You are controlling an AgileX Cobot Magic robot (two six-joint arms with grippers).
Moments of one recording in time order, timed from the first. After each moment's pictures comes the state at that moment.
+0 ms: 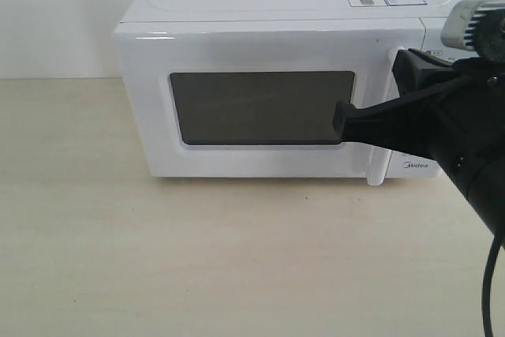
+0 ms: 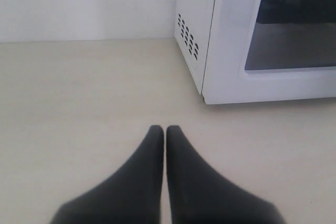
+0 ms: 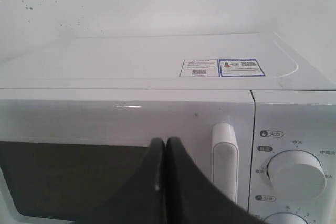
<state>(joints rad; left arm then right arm) 0.00 0.00 0.00 -0.13 0.31 0.10 0.98 1.19 -0.45 1.14 -1.07 -0.71</state>
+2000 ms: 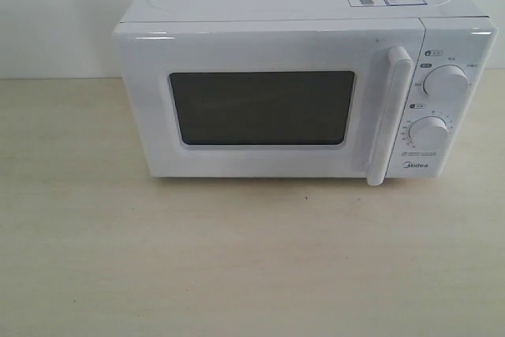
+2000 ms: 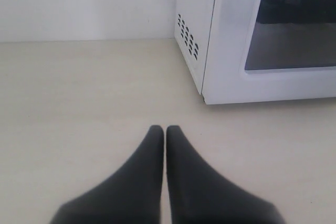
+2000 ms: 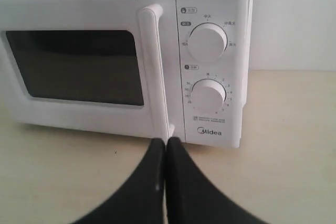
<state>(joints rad) 0.00 0.00 0.00 -0.13 0.31 0.10 0.19 0.00 0.00 0.00 0.21 0.10</state>
